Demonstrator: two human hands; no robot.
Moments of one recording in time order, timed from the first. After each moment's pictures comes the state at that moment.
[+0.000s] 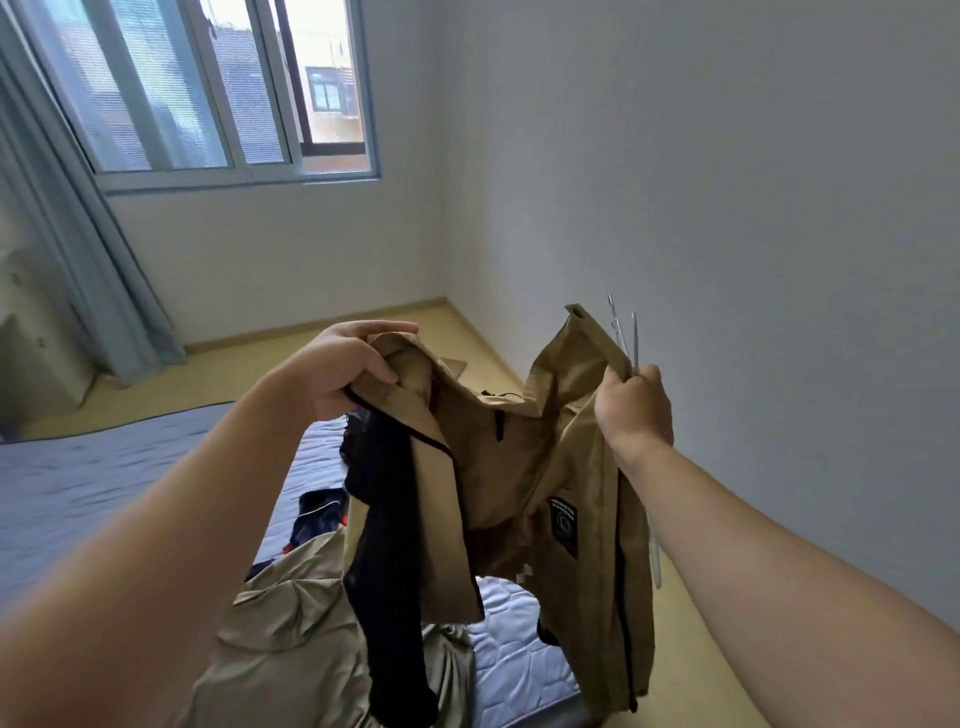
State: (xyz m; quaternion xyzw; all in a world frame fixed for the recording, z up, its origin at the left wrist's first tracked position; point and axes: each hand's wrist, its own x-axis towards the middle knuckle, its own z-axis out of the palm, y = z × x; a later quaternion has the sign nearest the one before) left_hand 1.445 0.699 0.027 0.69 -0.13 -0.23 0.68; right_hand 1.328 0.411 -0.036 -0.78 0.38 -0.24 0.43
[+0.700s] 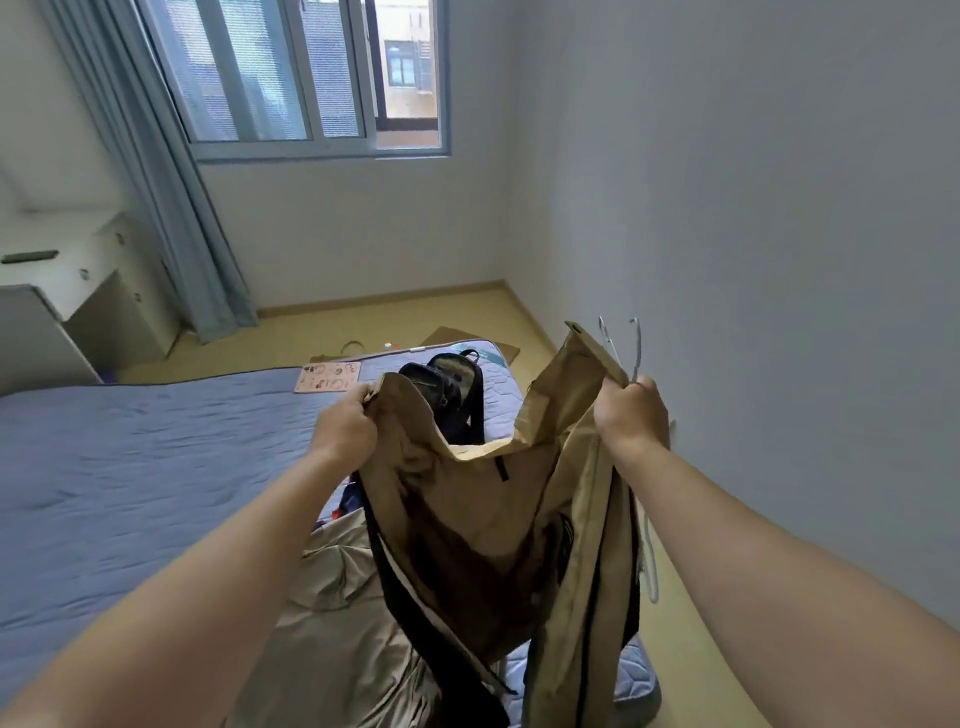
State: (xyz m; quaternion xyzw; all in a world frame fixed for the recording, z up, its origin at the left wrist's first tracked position) left_hand 1.467 0.766 -0.103 0.92 0.02 0.02 0.39; right_hand 1.395 0.449 -0.071 -0.80 0.36 -0.16 0.45
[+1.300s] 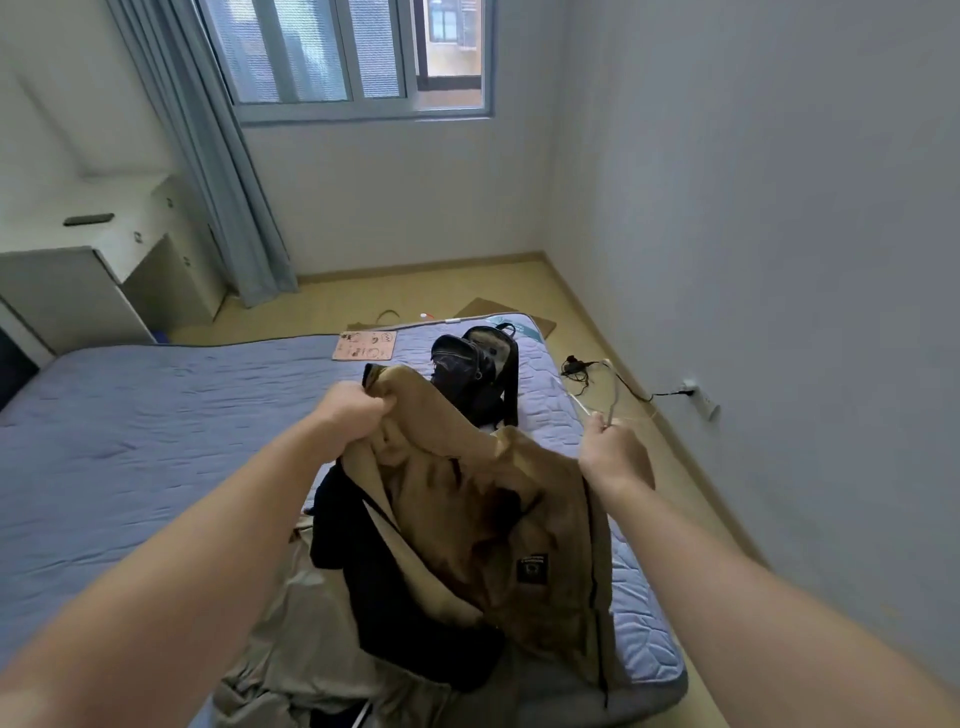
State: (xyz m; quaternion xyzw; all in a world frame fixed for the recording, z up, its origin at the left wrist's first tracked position) left_hand 1.470 0.809 -0.092 0.89 0.14 -0.12 0.43; right_hand 1.393 0.511 -0.129 -0.86 0.32 -0.03 0.40
